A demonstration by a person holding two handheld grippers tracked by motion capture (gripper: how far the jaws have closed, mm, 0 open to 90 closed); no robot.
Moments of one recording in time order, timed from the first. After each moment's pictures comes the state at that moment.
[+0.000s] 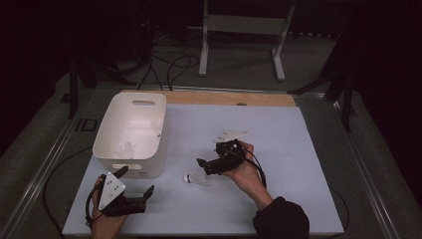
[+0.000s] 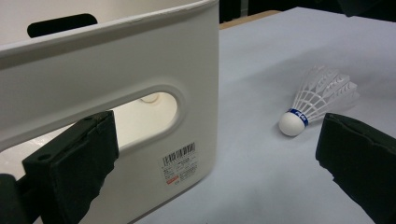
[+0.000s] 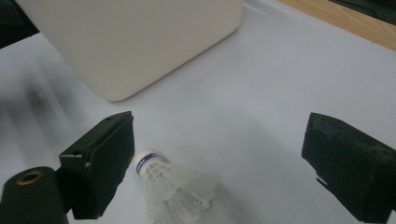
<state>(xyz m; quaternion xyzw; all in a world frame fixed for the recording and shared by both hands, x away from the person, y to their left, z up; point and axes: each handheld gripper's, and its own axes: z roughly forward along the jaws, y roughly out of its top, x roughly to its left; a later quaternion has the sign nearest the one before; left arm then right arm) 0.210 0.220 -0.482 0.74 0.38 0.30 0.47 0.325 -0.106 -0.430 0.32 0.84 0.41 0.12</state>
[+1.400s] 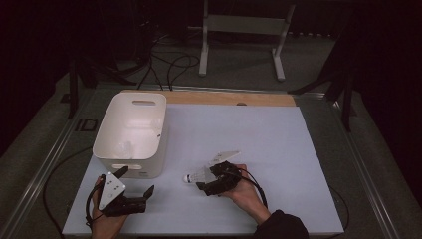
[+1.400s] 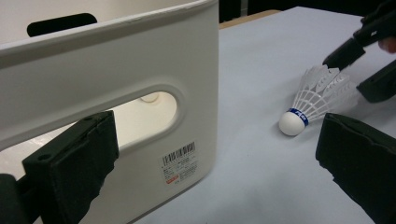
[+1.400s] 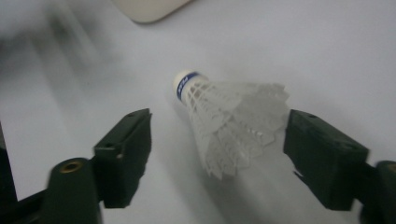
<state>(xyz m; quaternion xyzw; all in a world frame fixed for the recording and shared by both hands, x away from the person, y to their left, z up) 0.210 0.219 -0.482 0.74 0.38 0.30 0.47 0.298 -0.103 -0.486 0.32 0.87 0.37 0.04</state>
